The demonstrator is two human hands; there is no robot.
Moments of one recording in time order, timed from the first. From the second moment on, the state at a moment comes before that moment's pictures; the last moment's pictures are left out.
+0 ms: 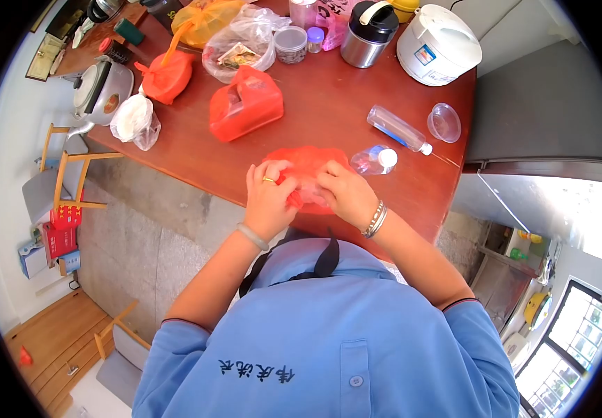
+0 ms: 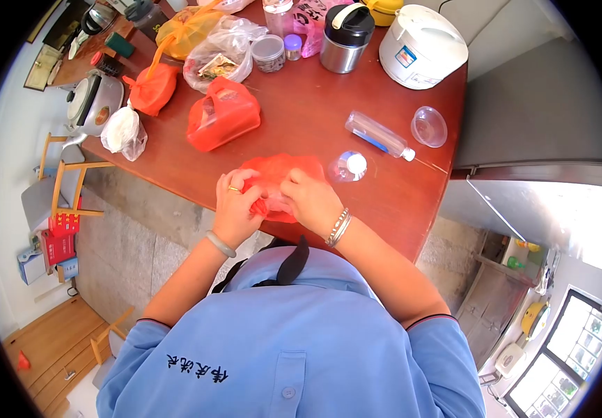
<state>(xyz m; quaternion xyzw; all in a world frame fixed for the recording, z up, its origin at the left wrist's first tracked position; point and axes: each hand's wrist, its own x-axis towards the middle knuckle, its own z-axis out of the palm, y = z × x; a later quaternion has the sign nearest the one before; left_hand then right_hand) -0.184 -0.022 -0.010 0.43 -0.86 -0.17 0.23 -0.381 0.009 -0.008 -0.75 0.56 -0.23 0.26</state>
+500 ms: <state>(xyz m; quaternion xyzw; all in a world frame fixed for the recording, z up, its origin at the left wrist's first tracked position) -0.182 -0.026 -0.021 0.47 -0.85 -0.15 0.18 -0.416 0.013 -0.005 -0.63 0.59 -0.34 0.37</state>
